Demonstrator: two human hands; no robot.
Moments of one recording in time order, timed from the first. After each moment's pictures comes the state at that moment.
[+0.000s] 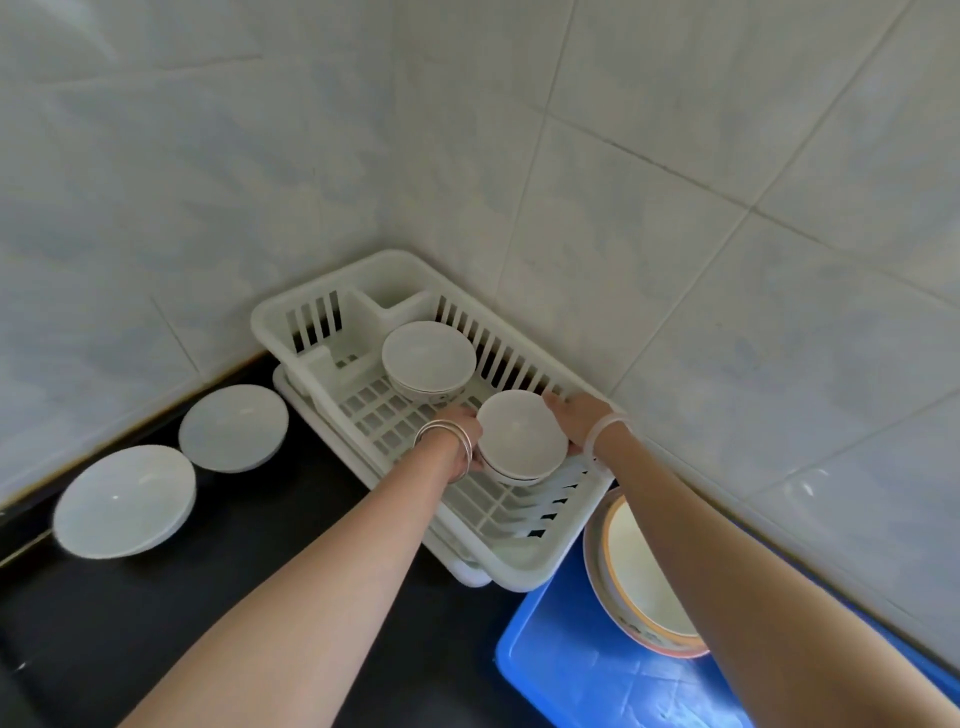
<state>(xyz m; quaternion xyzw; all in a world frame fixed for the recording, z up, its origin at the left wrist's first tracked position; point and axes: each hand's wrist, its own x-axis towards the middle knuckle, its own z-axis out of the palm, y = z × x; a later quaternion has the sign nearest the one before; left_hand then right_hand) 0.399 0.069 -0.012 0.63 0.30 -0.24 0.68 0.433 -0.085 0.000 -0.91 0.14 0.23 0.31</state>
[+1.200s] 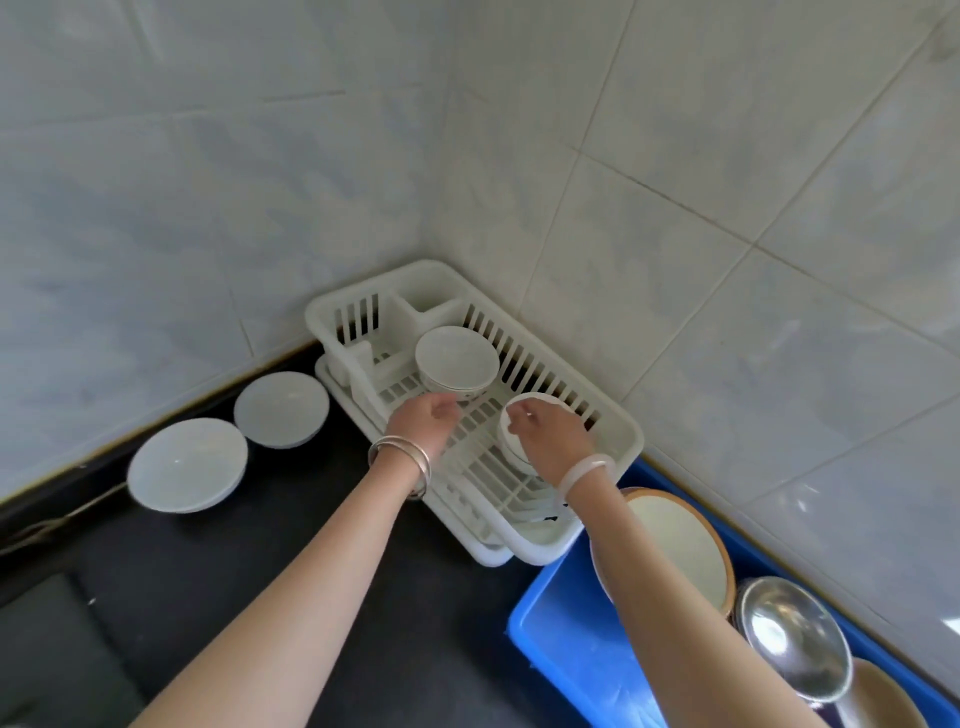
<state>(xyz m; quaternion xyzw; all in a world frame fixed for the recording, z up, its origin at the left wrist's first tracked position) 0.334 0.139 0.018 0.80 0.16 -0.07 0.58 0.351 -0.017 0.053 -0.95 -0.02 0.14 0.29</state>
